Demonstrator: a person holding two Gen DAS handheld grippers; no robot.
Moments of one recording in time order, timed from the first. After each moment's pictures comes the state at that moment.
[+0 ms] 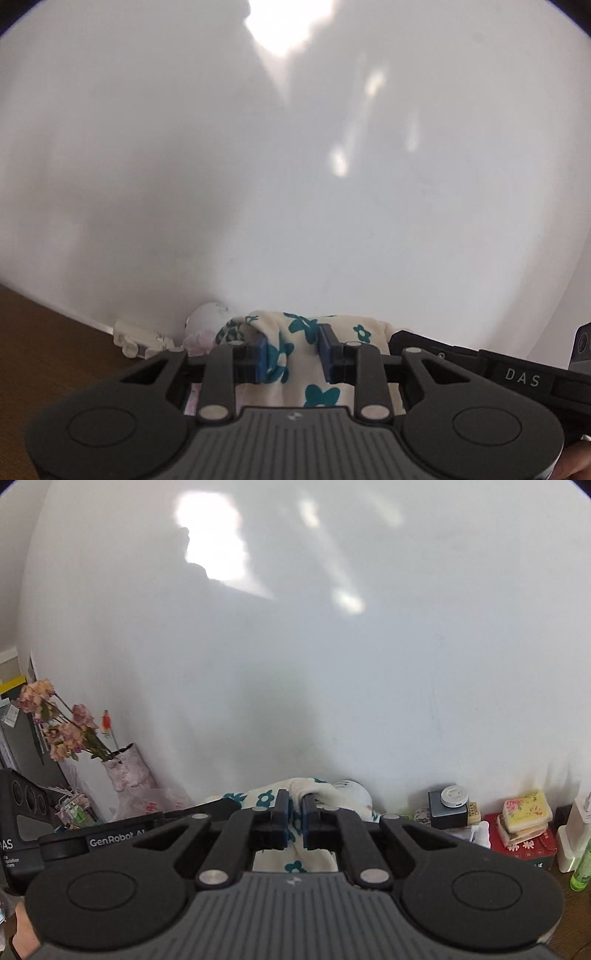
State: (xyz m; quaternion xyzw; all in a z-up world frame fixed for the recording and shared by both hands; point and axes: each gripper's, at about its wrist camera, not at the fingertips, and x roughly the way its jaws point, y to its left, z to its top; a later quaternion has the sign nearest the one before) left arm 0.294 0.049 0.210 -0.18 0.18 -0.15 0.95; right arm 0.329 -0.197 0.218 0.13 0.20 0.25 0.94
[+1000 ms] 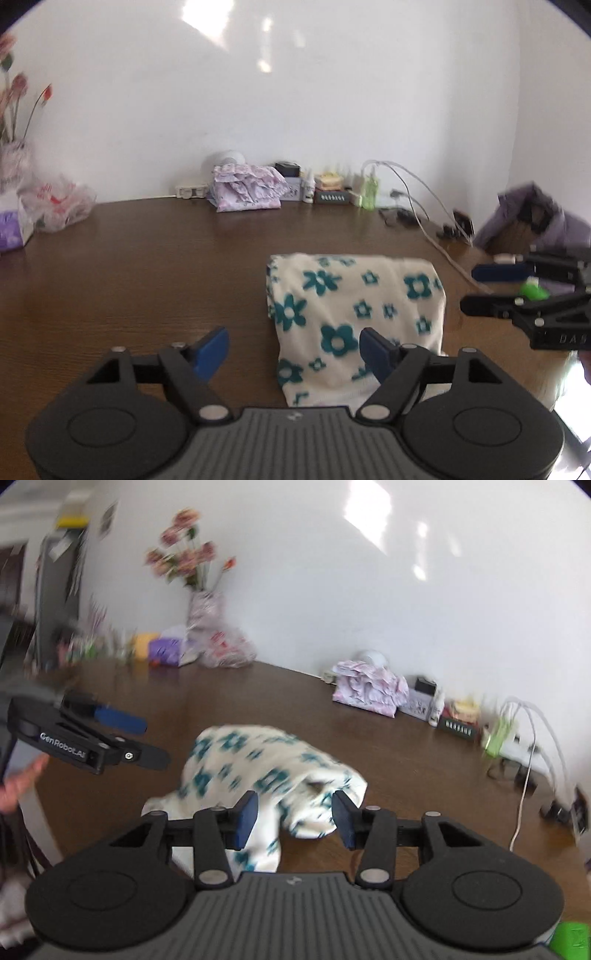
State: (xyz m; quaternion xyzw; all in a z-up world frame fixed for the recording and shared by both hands) left arm -0.123 0.015 0.058 0.05 0.27 -0.13 0.95; right arm -0.114 -0.160 0.076 -0.14 0.21 0.23 0.94
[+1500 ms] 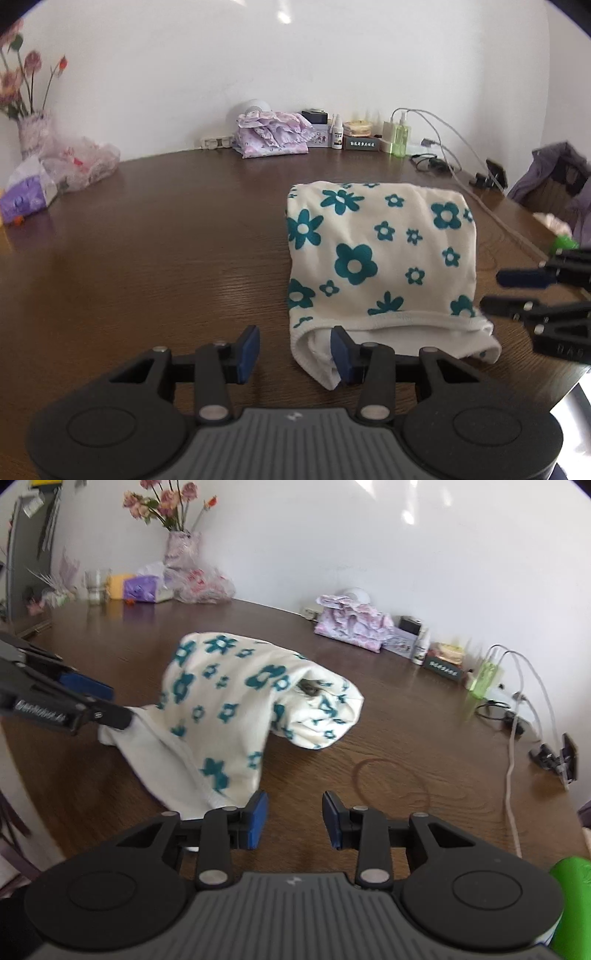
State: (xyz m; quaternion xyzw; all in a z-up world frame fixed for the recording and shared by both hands) left arm -0.120 0.026 0.029 -0.01 0.33 -0.09 0.94; right arm -0.110 -0.158 0.033 -0.14 0.28 0.18 0.93
